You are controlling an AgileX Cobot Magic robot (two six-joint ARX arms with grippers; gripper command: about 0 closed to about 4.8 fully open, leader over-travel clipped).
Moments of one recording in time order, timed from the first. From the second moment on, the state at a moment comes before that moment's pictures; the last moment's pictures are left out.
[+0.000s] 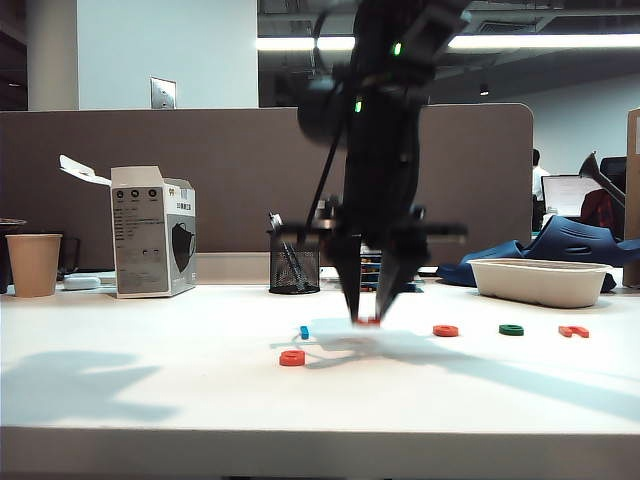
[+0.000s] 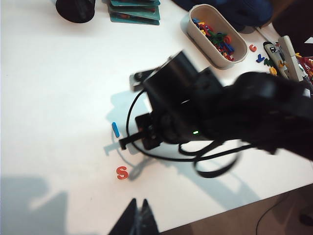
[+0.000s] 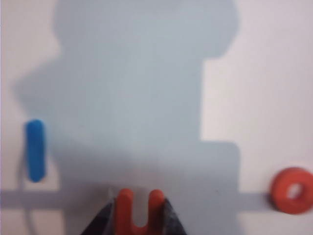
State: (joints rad) left arm -0.82 1.14 1.49 -0.98 -0.20 -0.58; right arm 0.63 2.06 1.61 -0.81 0.12 0.44
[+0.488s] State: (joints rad) left arm -0.82 1.14 1.49 -0.98 -0.20 -0.58; right arm 0.69 1.88 1.60 -0.97 0.14 0.53
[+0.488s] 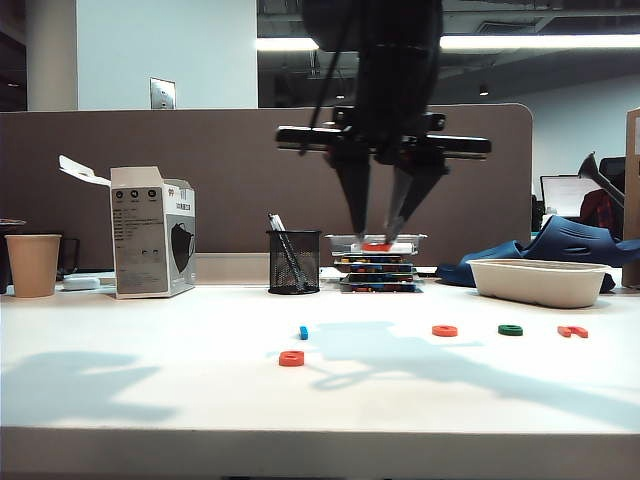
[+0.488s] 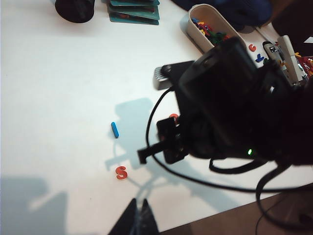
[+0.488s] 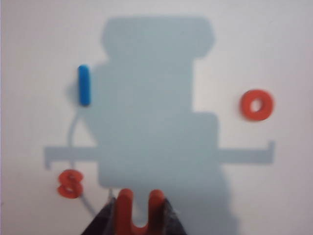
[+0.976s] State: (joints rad) left arm -0.82 1.14 1.49 -0.98 -0.20 -0.58; right arm 0.74 1.89 1.35 -0.80 0.15 0.63
